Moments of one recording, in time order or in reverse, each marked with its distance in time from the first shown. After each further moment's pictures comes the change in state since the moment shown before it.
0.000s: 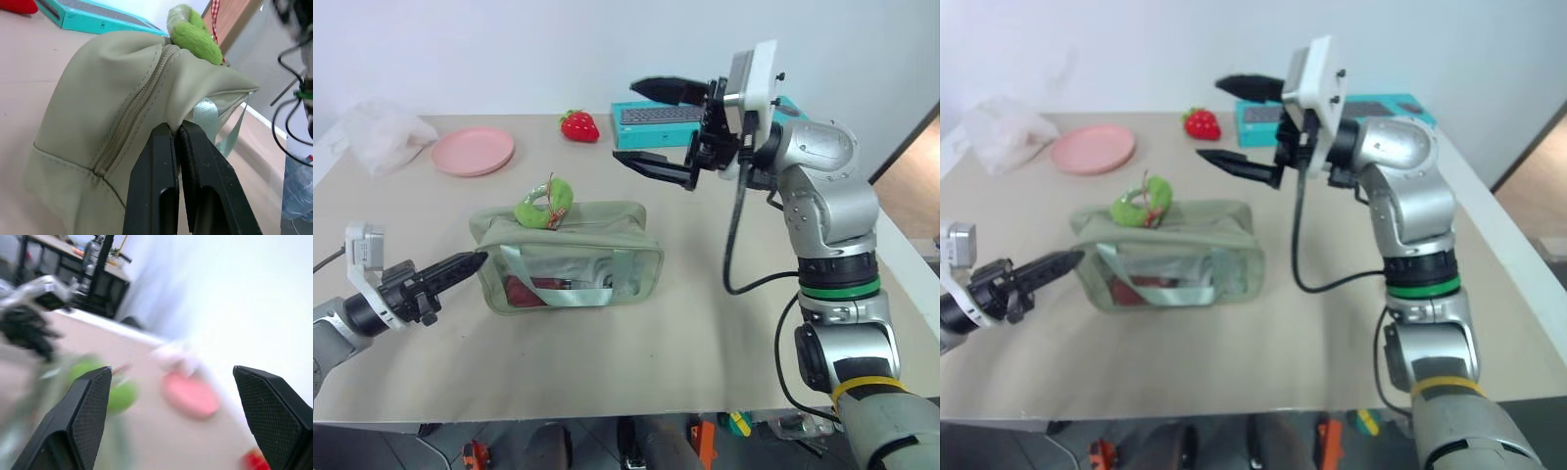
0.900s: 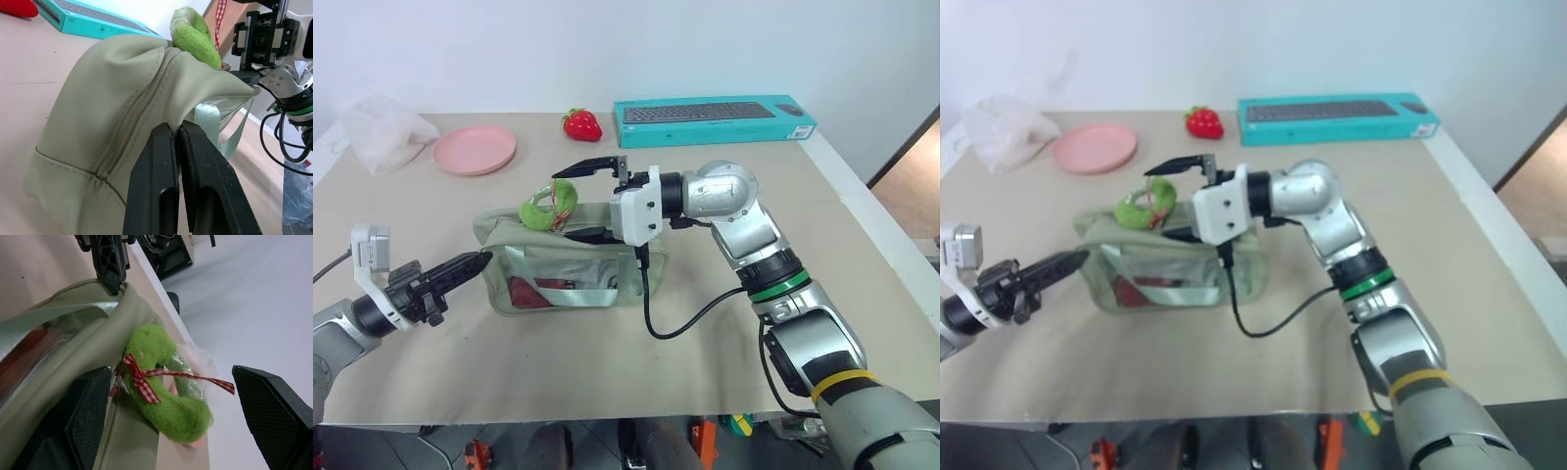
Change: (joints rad) left arm -0.003 -0.033 -0.009 -0.008 0.007 -0.024 0.007; right arm -0.040 0.106 0.243 0.292 -0.341 -0.639 0.013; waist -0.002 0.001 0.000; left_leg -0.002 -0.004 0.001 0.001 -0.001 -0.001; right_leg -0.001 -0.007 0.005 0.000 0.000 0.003
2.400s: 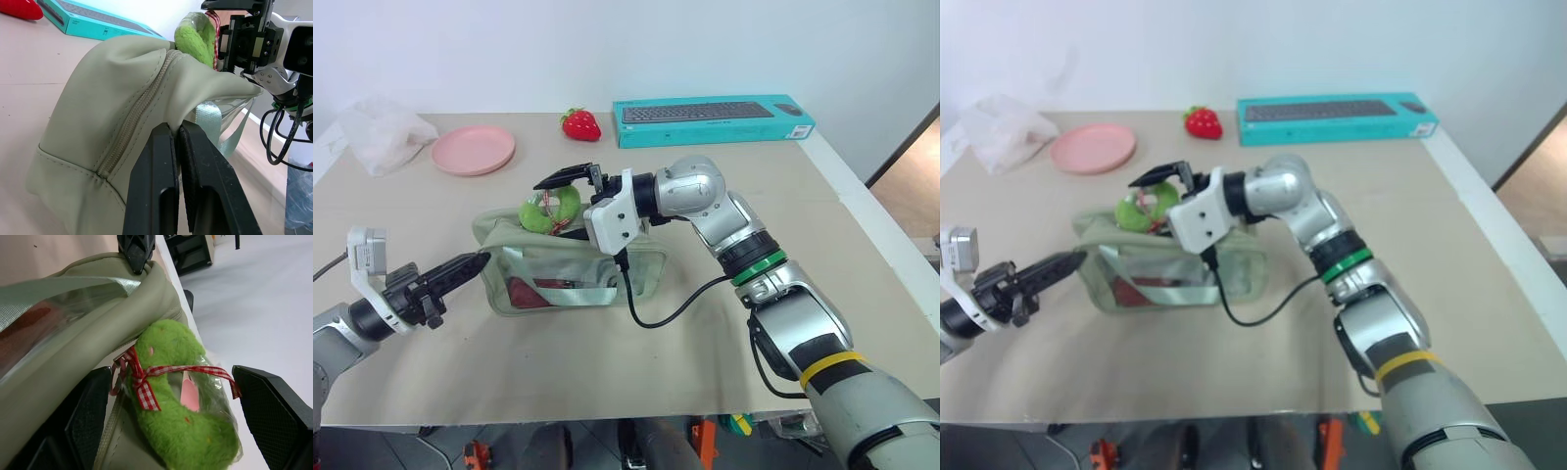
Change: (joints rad) left arm 0.025 -0.008 0.019 -0.035 -0.018 0.000 0.033; right arm -0.104 0.049 0.064 0.220 -0.111 -0.175 -0.048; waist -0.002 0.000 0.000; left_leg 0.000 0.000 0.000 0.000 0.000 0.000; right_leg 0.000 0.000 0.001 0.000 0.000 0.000
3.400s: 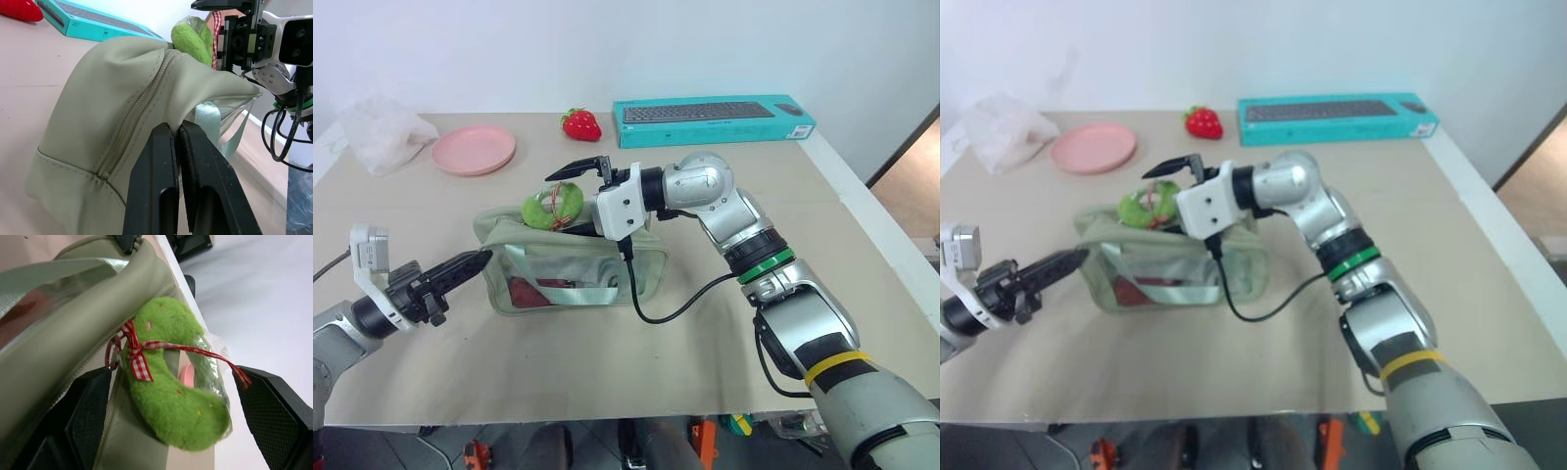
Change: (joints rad) left arm -0.020 -0.014 -0.012 0.002 0.000 0.000 0.022; right arm -0.022 -0.040 -0.028 -0.009 0.036 0.112 0.014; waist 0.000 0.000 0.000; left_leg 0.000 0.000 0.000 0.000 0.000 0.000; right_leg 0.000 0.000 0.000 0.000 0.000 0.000
